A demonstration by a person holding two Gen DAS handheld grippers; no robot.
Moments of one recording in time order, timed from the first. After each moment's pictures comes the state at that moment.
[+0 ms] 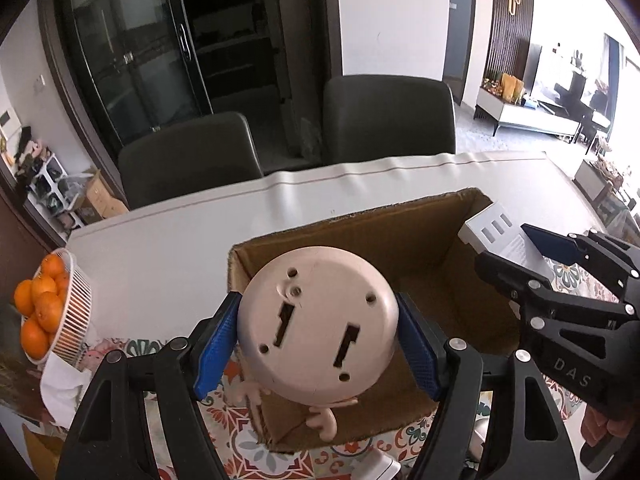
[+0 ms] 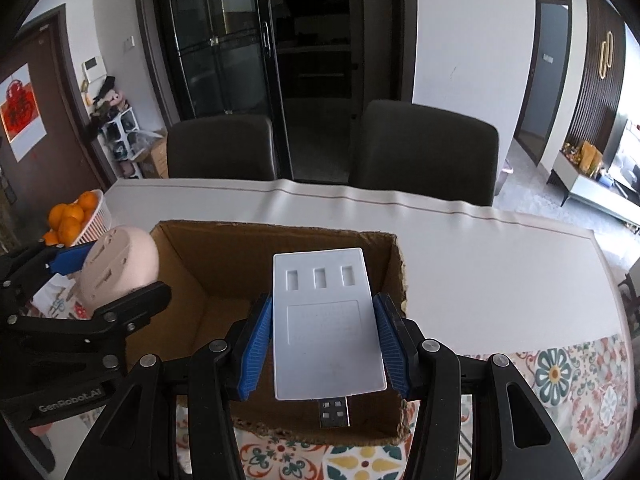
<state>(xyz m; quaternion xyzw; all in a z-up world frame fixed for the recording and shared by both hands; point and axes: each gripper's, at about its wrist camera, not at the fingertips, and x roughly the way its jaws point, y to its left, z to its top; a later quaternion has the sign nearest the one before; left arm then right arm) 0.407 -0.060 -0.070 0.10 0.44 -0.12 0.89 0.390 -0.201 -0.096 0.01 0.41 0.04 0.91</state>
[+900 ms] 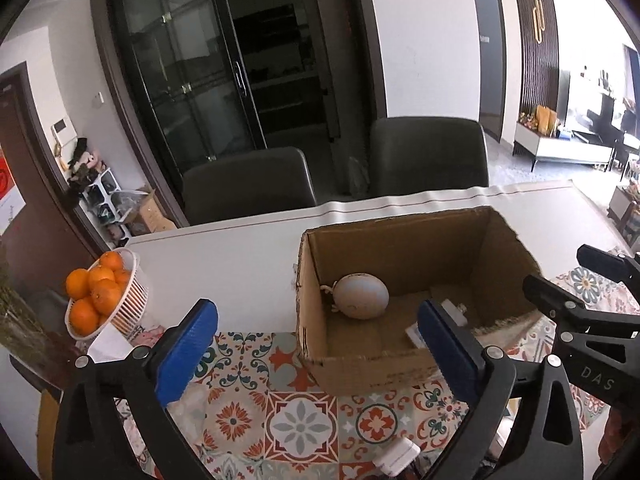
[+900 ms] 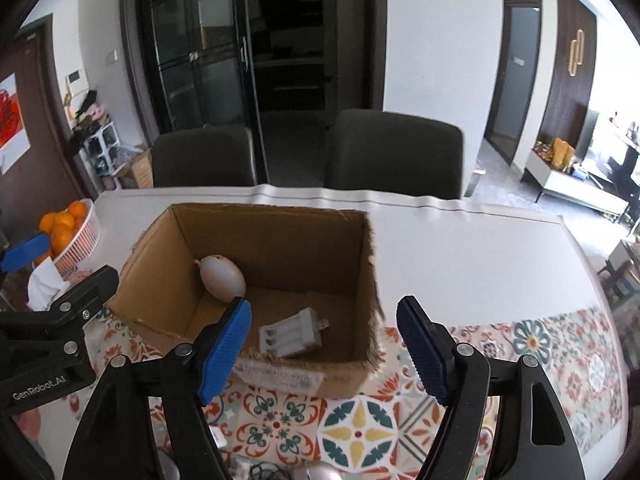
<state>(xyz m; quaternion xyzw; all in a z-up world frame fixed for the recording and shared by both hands) 0.338 -0.038 -0.036 0.10 0.35 -0.04 0.93 0.334 -0.204 -0.080 0.01 0.37 -0.01 0.93</state>
